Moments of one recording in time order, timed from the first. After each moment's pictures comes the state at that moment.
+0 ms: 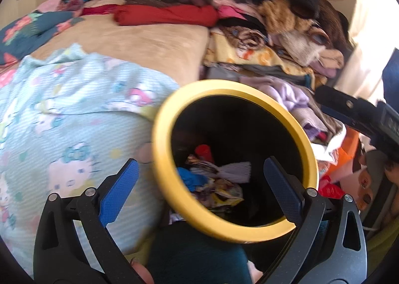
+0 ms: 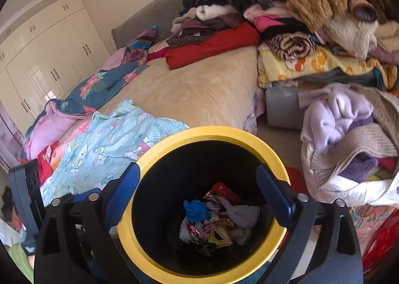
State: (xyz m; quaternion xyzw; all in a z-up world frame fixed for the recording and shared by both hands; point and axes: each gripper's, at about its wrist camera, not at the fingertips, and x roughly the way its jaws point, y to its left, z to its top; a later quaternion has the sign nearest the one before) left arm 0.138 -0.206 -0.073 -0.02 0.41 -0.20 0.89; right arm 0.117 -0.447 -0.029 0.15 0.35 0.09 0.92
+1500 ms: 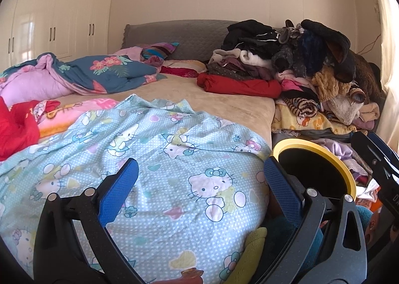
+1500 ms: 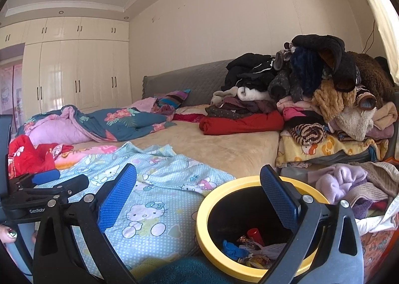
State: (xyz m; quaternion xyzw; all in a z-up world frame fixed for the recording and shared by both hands) left arm 0.025 -0.055 -0.018 -0.03 0.22 -0.03 0.97; right arm 0.001 -0.286 -0.008 0.03 0.10 0.08 0.99
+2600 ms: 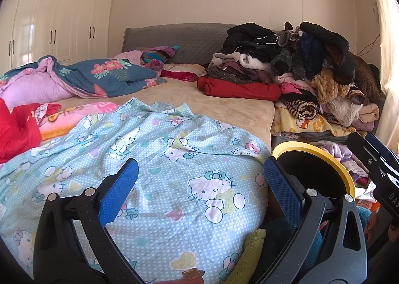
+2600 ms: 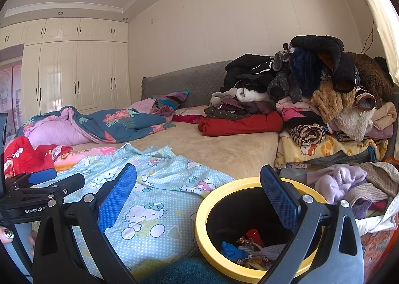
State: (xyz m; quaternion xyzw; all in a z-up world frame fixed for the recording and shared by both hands) left arm 0.020 -0.054 -0.014 -0.03 0.22 -0.03 0.98; right arm 0.002 -0.286 -0.010 0.03 0.10 0.08 0.99
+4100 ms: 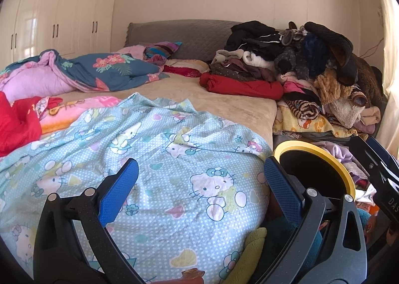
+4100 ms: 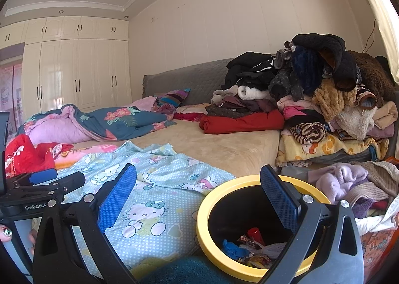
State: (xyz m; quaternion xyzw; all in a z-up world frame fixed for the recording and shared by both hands) left arm 0.023 -0.051 -0.015 -0.04 0.23 -0.02 0.97; right arm 0.004 -0.286 -0.016 0.03 0.10 0.09 0.99
